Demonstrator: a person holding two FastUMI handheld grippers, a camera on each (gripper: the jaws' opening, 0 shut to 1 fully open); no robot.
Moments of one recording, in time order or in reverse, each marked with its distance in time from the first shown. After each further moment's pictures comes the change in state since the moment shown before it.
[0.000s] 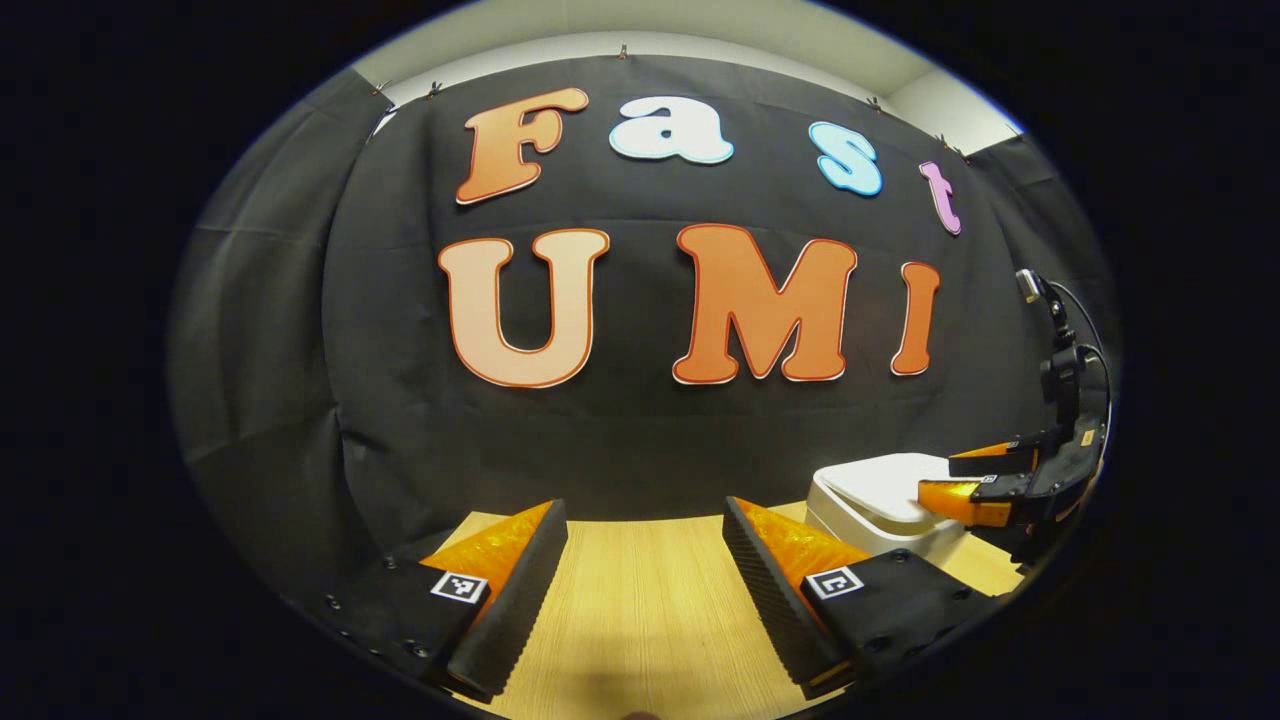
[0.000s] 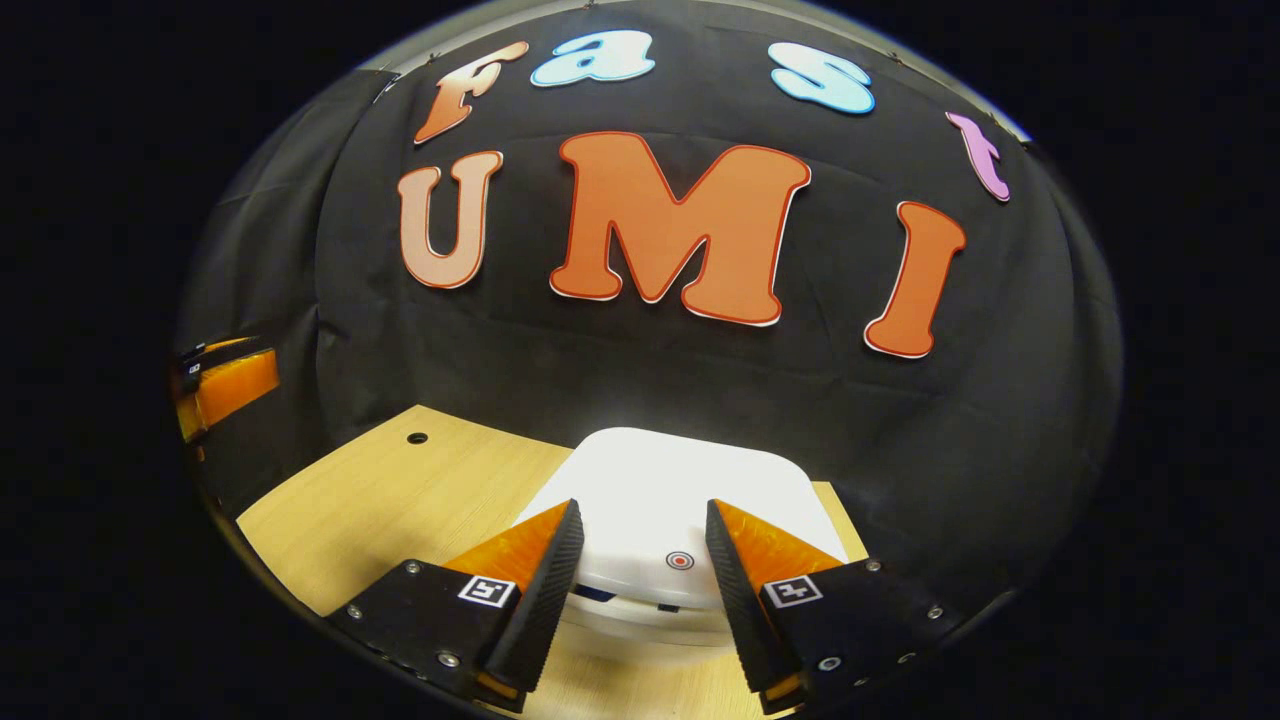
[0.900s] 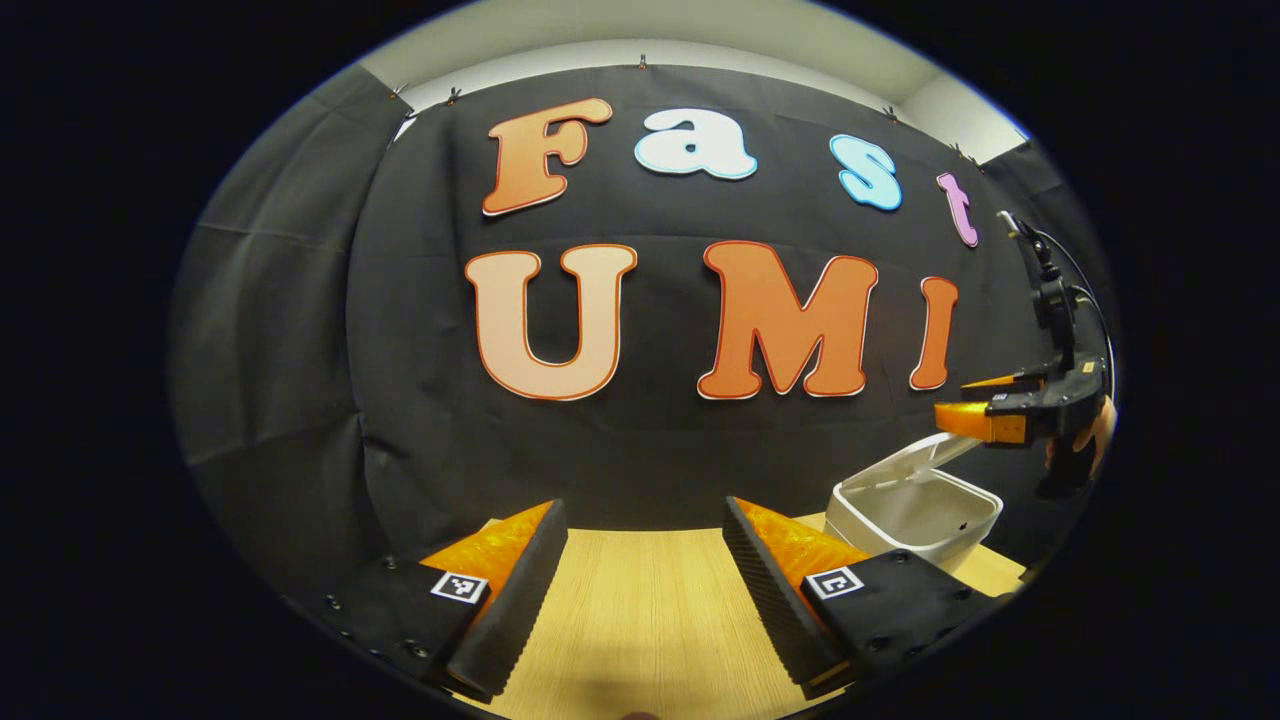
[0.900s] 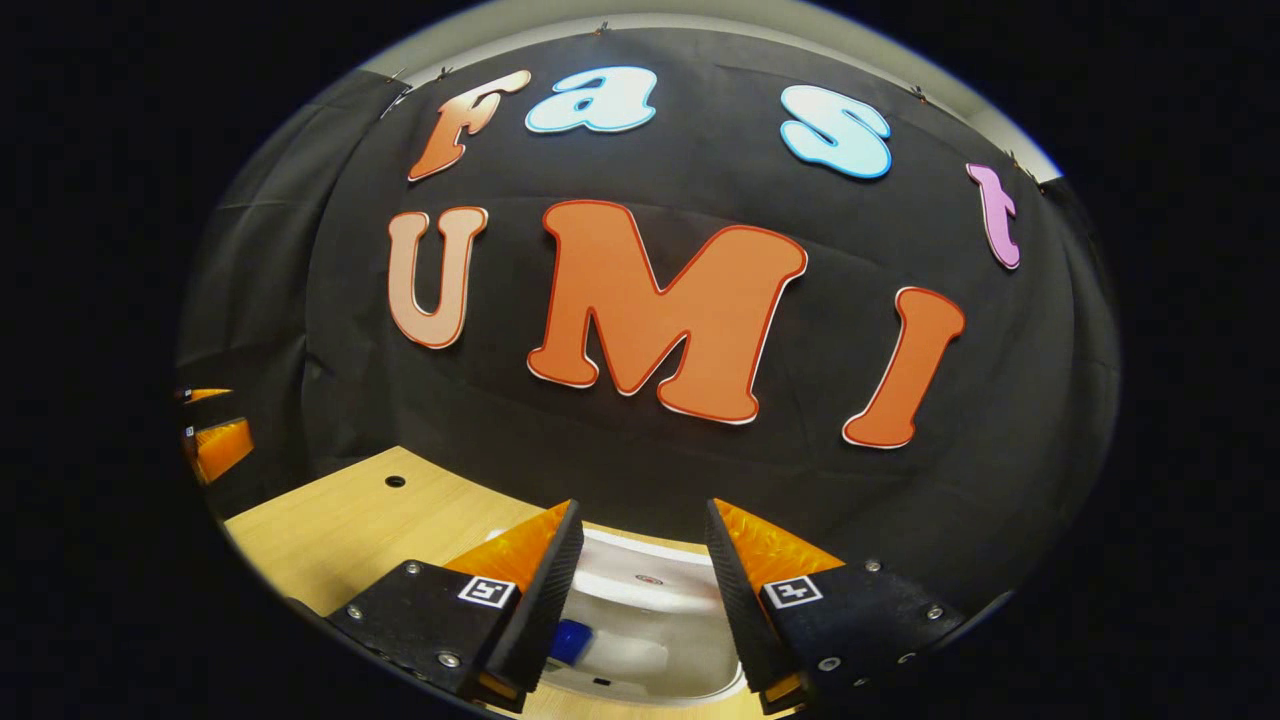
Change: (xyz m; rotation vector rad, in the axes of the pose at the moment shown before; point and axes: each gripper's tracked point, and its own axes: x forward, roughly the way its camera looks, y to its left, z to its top) left arm -0.006 0.020 0.013 -0.013 -0.029 0.039; right arm 0.005 -0.031 0.098 -0.073 -0.153 -0.028
